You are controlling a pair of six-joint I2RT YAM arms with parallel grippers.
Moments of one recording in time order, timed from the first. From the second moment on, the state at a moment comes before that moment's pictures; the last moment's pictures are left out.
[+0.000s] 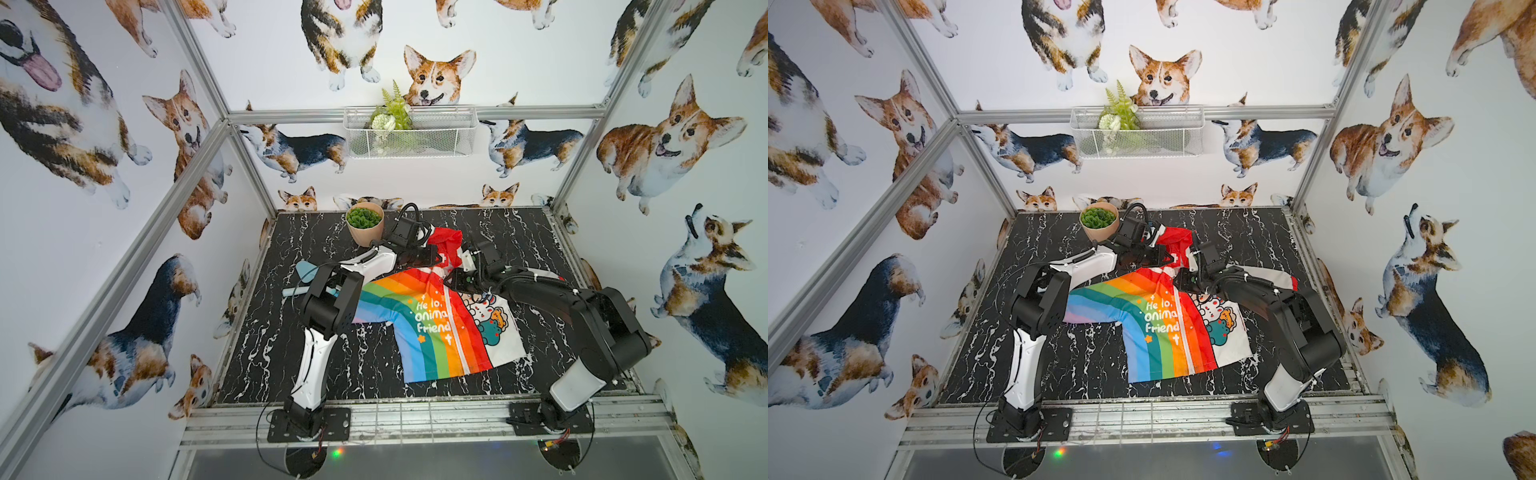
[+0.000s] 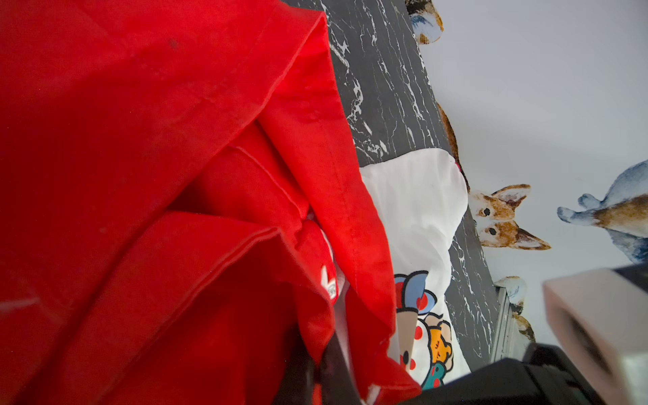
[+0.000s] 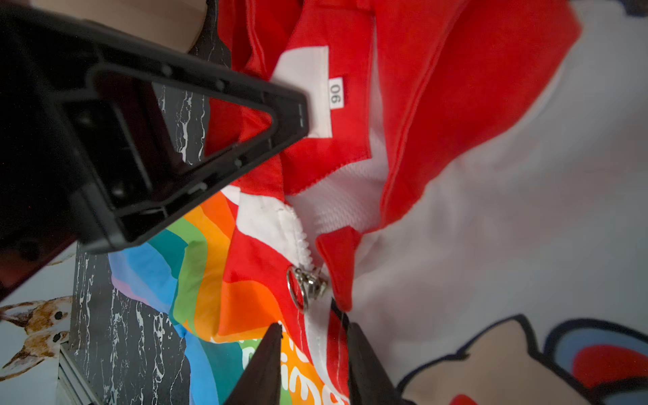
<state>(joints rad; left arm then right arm) -0.56 2.18 1.62 -0.18 0.55 -0.47 0.50 1.65 0.97 -0.19 -0.29 0.57</state>
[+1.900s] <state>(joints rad) -0.56 2.18 1.62 -0.18 0.56 -0.47 0.50 1.68 0.95 -0.07 -0.30 0.58</state>
